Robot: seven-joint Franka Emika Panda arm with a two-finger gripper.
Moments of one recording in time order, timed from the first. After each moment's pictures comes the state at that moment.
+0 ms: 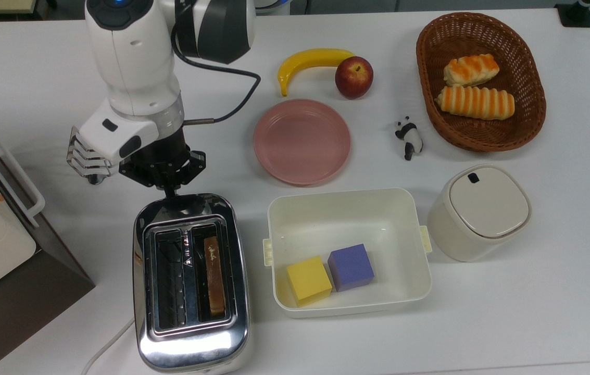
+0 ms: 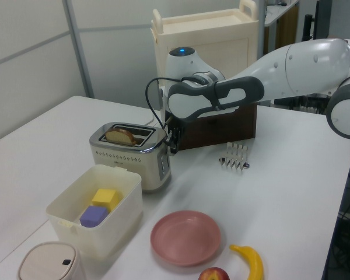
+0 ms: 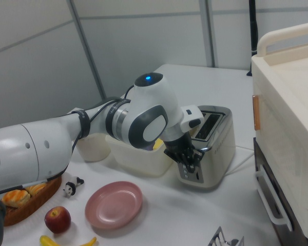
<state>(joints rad) -0.20 0.50 0.08 -1.43 -0.08 2.14 -0.21</state>
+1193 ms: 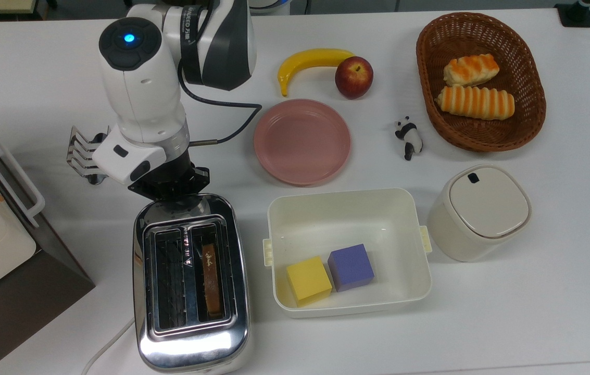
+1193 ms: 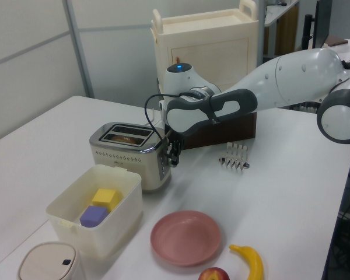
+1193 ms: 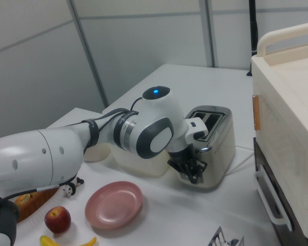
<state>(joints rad) -0.20 0.57 0.08 -1.43 -0.09 2.17 -0.21</state>
